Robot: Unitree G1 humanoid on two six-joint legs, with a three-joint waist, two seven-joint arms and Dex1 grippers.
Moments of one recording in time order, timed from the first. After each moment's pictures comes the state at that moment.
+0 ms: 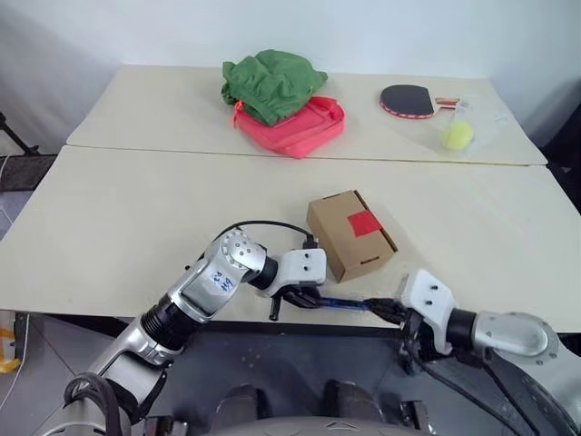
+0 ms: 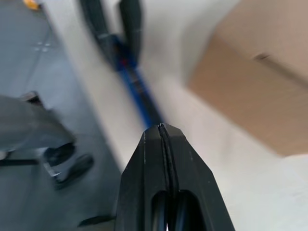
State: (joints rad) left arm -0.69 0.45 -0.56 -0.15 0.05 0.69 -1.12; right arm 0.08 -0.89 0.00 -0.68 0.42 0.61 0.66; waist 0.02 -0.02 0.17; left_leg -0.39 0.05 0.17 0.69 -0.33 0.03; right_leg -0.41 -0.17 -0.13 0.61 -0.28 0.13
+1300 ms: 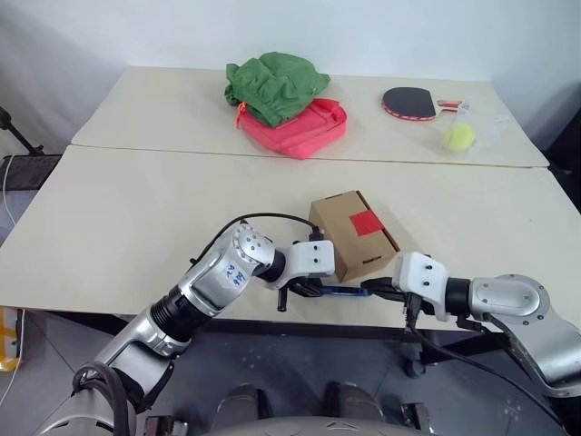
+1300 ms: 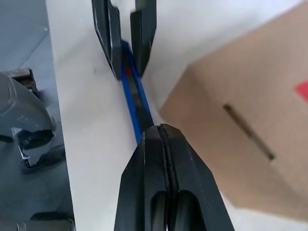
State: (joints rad) left arm -0.75 0.43 -0.60 -0.13 0.08 0.76 -1.06; right arm -0.11 -0.86 0.06 -0.48 0.24 0.39 0.94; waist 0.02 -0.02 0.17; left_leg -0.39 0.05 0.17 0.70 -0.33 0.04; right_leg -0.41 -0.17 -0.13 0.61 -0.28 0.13
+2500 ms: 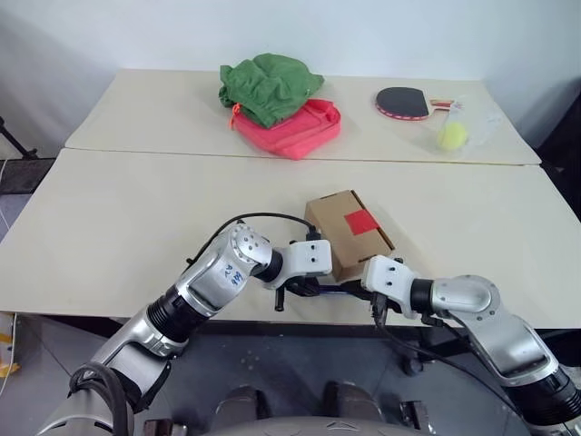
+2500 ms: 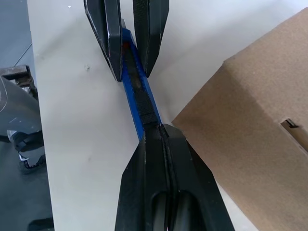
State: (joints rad) left arm -0.75 0.44 -0.61 -0.14 0.08 0.79 -1.05; right arm -0.21 -0.71 0.24 -0.39 0.09 0.44 0.89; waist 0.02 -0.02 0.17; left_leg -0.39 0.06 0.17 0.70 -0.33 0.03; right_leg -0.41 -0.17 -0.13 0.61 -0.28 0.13
